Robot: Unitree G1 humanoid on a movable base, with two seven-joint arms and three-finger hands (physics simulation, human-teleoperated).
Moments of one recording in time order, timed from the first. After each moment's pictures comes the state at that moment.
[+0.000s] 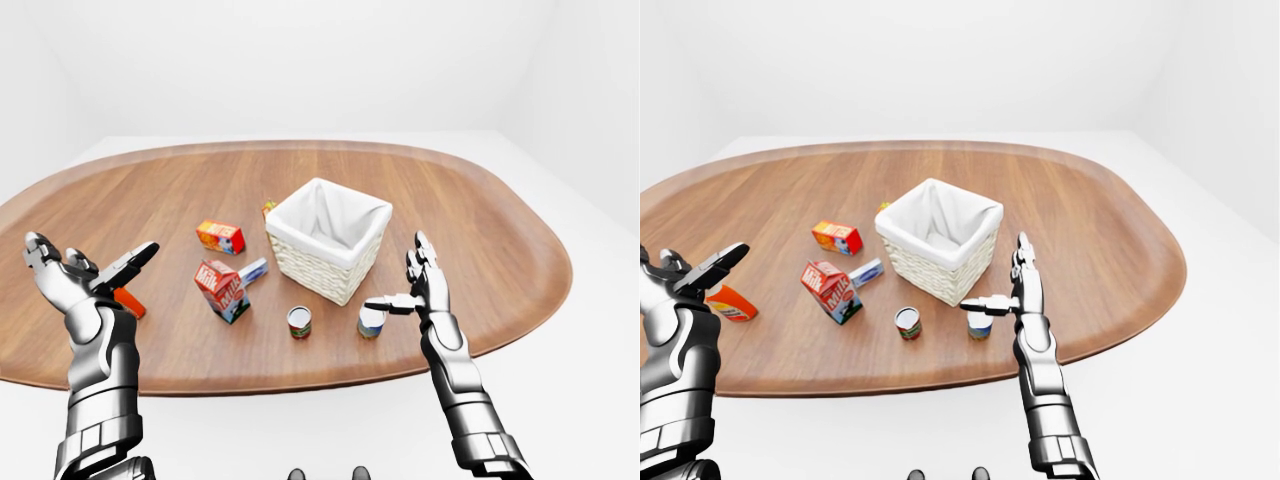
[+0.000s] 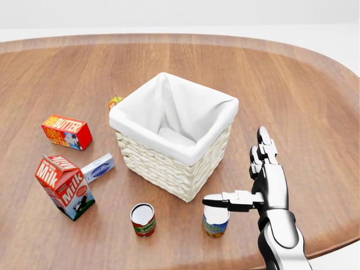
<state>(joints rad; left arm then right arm) -0.37 0.43 0.42 0.41 -0.50 -0.09 0.34 -0.24 -0.05 -0.08 0.33 0.10 -0.09 -0.02</state>
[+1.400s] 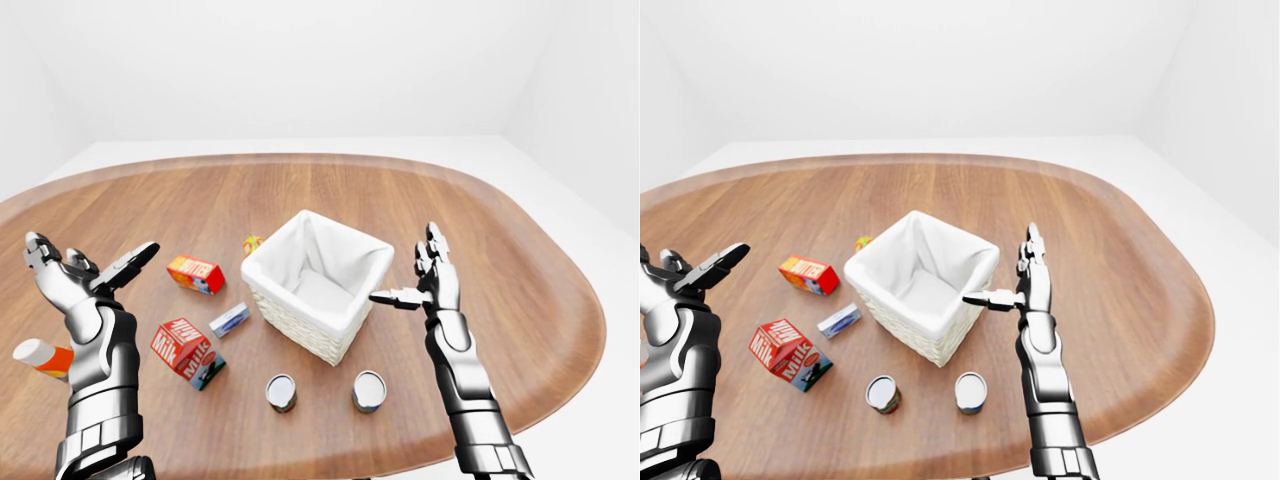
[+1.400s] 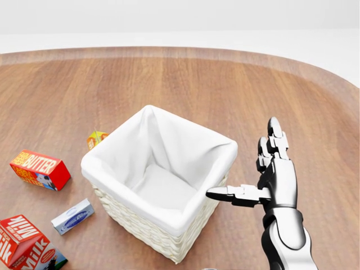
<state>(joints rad) -0.37 0.43 0.42 0.41 -0.49 -0.09 0.34 -0.20 -0.04 -0.08 0.16 0.12 -0.04 -0.07</state>
